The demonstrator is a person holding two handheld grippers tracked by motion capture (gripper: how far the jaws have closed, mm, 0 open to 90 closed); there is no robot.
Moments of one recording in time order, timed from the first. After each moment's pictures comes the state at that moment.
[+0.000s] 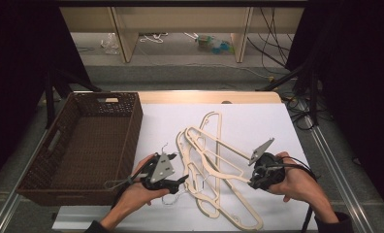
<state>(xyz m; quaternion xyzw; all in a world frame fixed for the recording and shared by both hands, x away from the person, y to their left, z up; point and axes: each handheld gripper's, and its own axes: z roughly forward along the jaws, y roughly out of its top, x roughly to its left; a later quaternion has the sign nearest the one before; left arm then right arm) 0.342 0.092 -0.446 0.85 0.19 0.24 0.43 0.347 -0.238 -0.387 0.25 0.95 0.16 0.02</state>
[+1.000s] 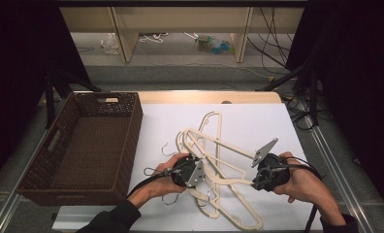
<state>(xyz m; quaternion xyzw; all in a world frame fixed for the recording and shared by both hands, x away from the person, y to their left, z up) 0.370 0.026 -0.478 0.91 -0.04 0.28 0.31 0.343 -0.242 -0.378 0.24 0.96 0.16 0.02</state>
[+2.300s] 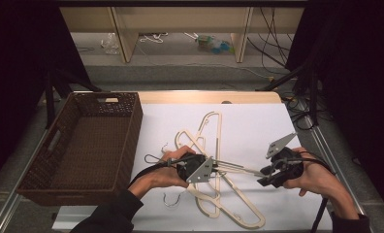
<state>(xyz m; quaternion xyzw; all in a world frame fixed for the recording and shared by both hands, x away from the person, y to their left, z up) 0.366 0.013 -0.409 0.89 -0.13 0.22 0.38 0.359 -0.282 -0.374 0.25 0.94 0.24 0.03</state>
